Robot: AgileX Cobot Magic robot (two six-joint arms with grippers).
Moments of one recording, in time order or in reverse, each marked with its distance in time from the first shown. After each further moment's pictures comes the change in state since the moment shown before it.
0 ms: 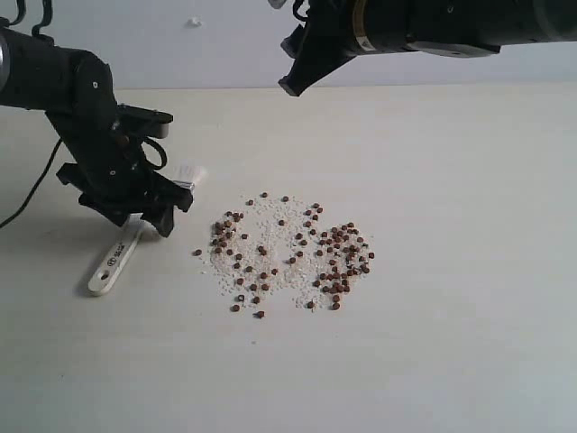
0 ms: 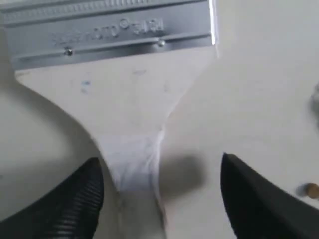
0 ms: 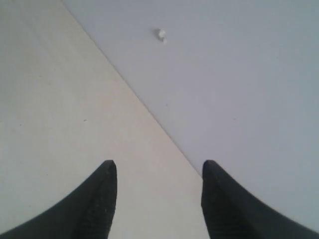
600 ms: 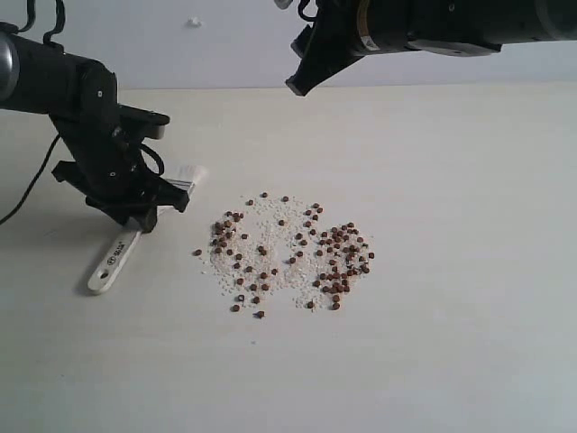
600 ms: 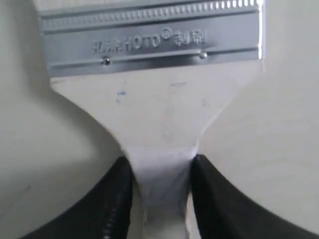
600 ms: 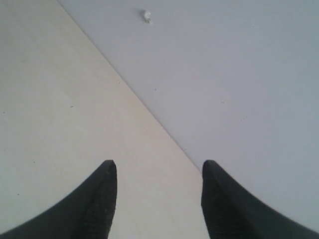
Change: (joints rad) left arm 0.000 0.034 -0.008 0.097 -0.021 -0.089; right arm 0.000 -0.005 0.000 0.007 0.055 0.000
